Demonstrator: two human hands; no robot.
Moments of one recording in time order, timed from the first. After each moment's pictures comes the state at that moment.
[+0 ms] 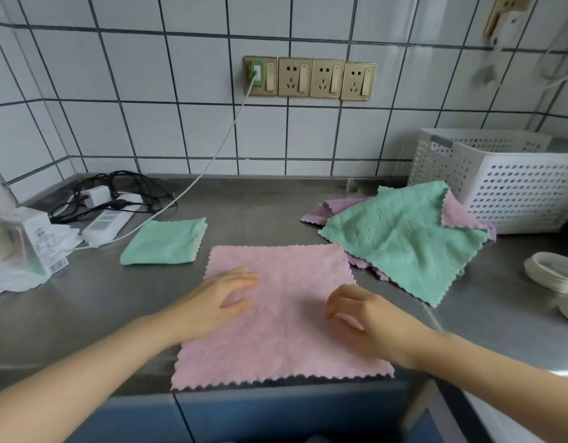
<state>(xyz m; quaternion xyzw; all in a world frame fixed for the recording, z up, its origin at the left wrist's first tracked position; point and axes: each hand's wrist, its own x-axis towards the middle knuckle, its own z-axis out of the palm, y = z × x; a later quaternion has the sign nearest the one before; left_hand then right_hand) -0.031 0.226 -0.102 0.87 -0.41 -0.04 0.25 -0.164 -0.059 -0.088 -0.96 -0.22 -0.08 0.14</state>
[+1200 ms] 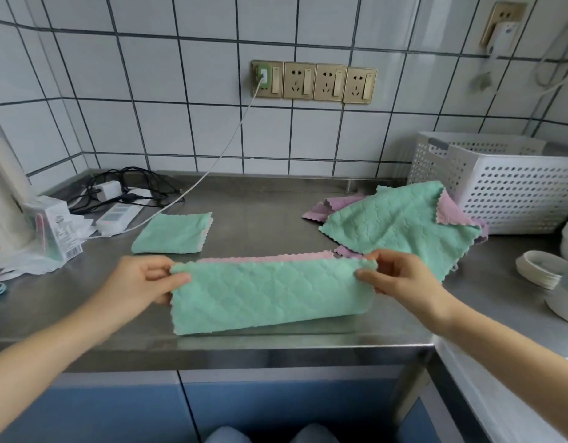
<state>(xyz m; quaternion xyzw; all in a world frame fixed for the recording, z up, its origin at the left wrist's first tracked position) -0.075 0.294 -0.061 0.81 -0.16 0.00 0.57 -0.182 -0.071 -0.046 -0.83 0.04 -0.09 0.55</state>
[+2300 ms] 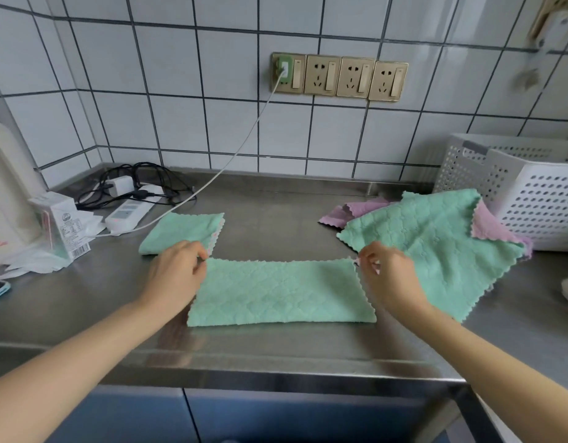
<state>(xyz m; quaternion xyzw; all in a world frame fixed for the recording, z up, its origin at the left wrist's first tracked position) -0.006 0.265 -0.095 0.93 -0.15 0.22 0.24 -0.093 -0.068 -0.085 -0.93 0.09 -0.25 0.26</state>
